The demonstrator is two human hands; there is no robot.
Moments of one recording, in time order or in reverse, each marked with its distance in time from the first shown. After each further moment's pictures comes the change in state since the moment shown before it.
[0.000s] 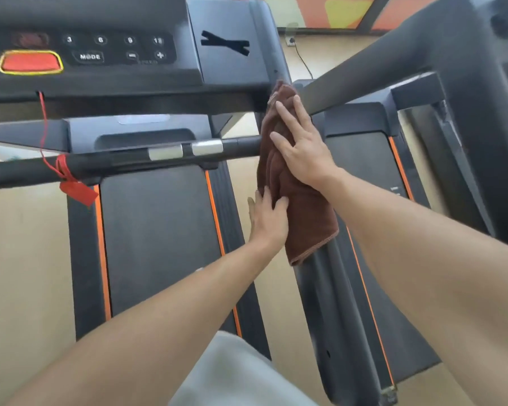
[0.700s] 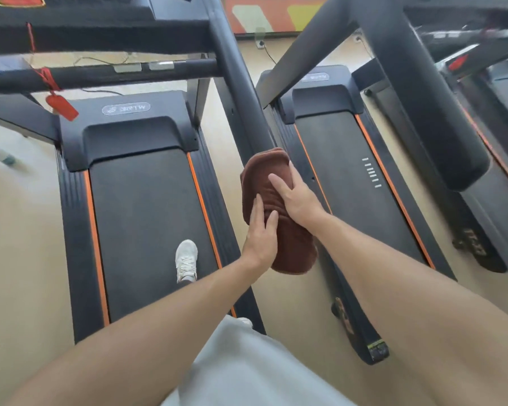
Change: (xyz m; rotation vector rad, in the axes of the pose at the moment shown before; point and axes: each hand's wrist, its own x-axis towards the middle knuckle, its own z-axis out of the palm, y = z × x) left_hand -0.233 -0.154 0.088 0.049 -0.117 0.155; right_hand -0.315 0.116 0.050 0.368 -0.008 0.331
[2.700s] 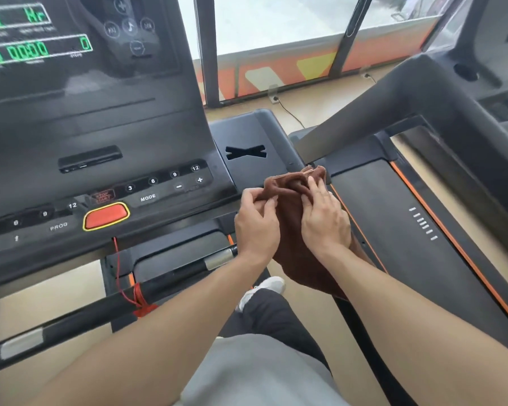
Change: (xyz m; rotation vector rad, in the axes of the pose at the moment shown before) left_hand 0.313 0.221 -0.257 -0.046 0.303 0.297; right_hand 0.280 -0.251 0.062 -0.417 0.508 -0.113
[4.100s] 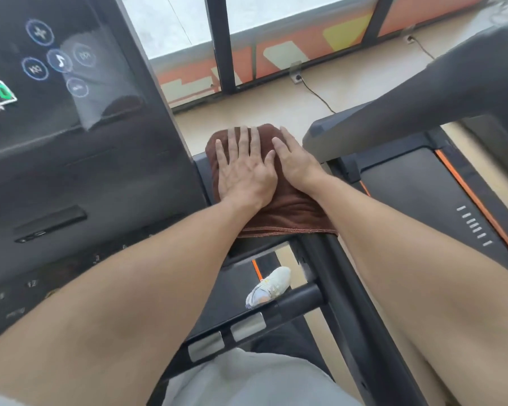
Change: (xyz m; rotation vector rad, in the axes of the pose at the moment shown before) left_hand 0.231 0.020 0.057 1.330 -0.159 0.229; right_hand 0.232 -0.075 0.019 0.495 -0.495 -0.016
